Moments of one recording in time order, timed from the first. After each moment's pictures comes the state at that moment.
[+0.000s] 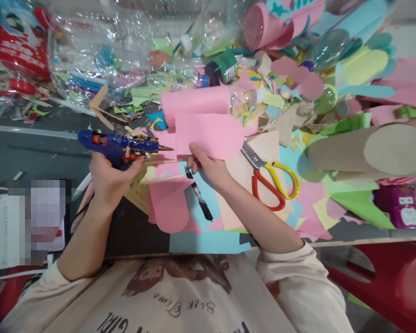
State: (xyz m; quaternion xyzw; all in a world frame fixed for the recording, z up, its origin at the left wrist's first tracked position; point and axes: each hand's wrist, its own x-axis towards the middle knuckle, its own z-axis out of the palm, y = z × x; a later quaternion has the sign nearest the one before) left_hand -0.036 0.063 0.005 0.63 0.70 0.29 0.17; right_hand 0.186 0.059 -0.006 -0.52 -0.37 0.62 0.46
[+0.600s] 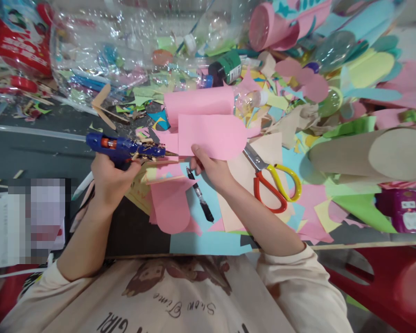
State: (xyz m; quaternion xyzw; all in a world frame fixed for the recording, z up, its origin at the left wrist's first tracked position) left_hand -0.041 0.064 0.002 0.63 0.74 0.21 0.14; right_hand 0.186 0.058 -0.008 -0.53 -0.37 0.61 0.46
